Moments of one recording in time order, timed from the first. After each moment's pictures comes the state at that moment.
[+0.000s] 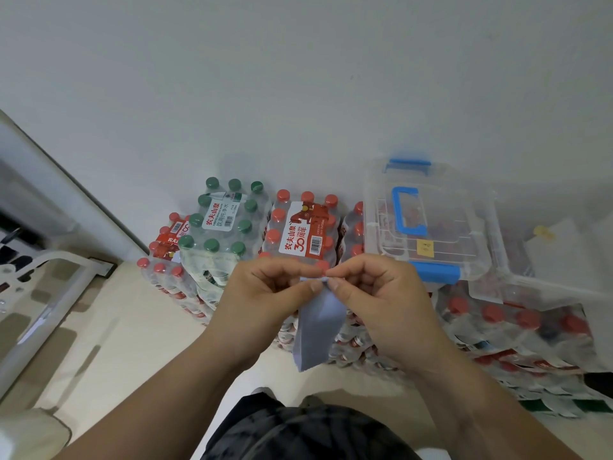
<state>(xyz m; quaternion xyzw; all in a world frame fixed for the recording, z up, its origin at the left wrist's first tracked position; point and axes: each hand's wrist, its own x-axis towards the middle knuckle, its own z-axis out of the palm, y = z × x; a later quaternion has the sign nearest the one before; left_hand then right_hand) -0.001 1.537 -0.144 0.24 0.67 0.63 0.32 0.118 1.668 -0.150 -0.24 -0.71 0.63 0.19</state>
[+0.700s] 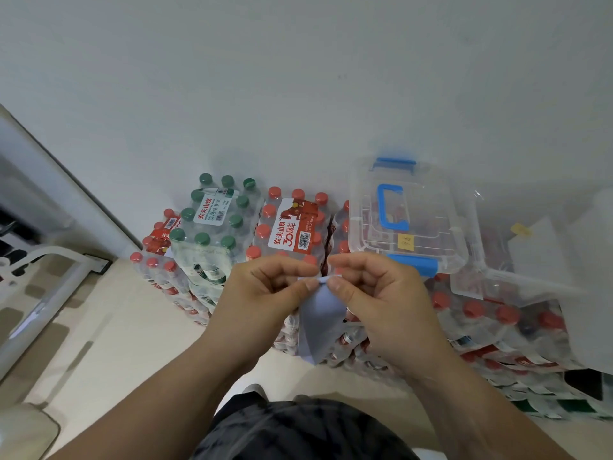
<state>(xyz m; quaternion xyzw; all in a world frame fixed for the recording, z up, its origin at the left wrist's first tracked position) 0.032 1.543 -0.144 0.21 0.68 0.63 0.30 0.150 1.670 -0.148 -0.27 -0.71 0.62 0.19</state>
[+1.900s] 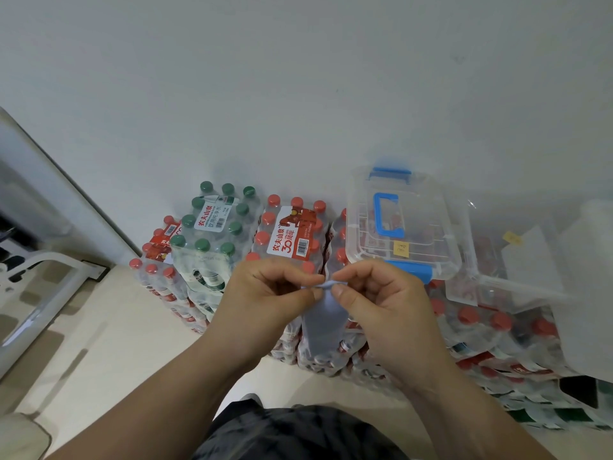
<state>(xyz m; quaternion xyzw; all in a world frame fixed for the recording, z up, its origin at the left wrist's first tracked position) 0.034 1.545 -0.134 0.26 0.64 0.66 0.29 0.158 1.664 -0.139 -0.26 -0.70 0.62 0.23</state>
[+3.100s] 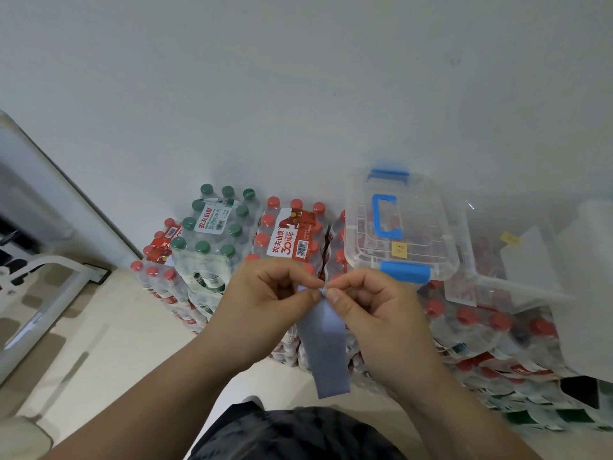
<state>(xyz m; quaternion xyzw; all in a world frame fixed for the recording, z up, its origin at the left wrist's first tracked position) 0.034 1.543 -0.132 0.33 0.70 0.59 0.25 0.162 1.656 -0.142 -0.27 -0.71 0.62 0.21</state>
